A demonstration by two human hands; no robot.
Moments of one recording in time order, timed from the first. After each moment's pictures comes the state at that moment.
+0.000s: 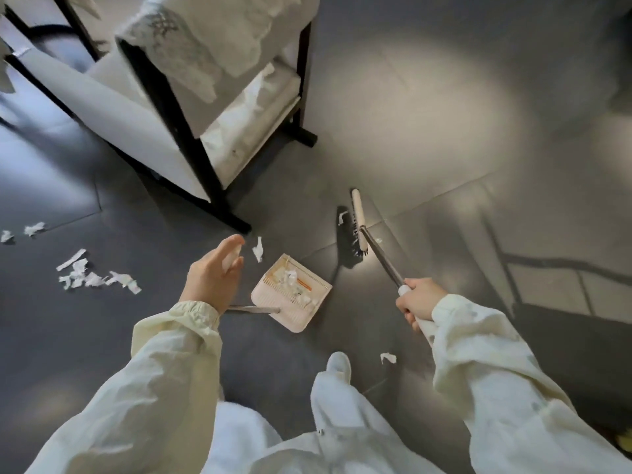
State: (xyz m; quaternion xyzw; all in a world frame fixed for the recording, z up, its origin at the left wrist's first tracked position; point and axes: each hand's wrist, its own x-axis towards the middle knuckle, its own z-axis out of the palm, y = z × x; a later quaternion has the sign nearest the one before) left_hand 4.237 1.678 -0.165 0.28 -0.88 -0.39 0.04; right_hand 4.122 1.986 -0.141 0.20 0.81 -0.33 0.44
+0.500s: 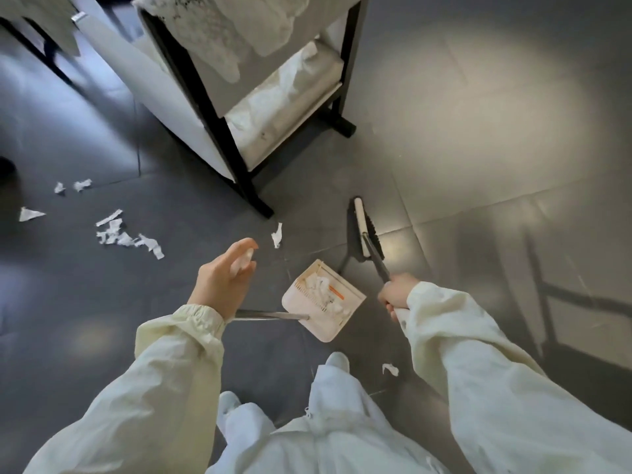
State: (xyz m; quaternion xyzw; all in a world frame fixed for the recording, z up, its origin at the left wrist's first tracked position) left_hand 4.228 1.730 -0.163 0.33 -0.86 -0.39 0.04; right_hand 4.053 1.967 -0.183 0.08 0.81 -0.19 0.55
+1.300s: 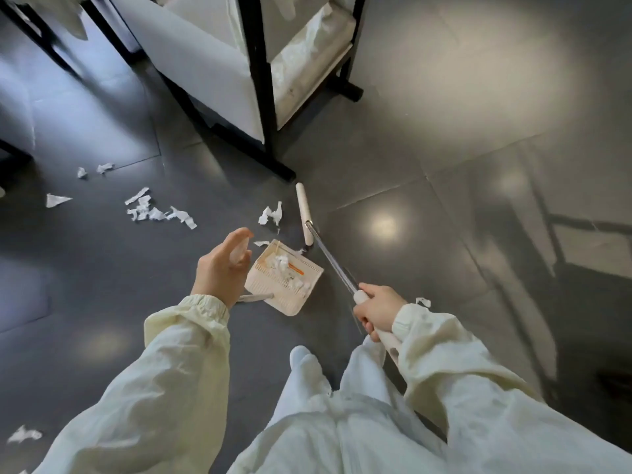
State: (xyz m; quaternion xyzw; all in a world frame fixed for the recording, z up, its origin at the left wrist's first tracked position) left_hand 4.456 1.666 -0.153 0.33 -0.86 -0.37 0.07; right_hand 4.366 1.905 -0.157 0.14 0.76 -0.37 0.52
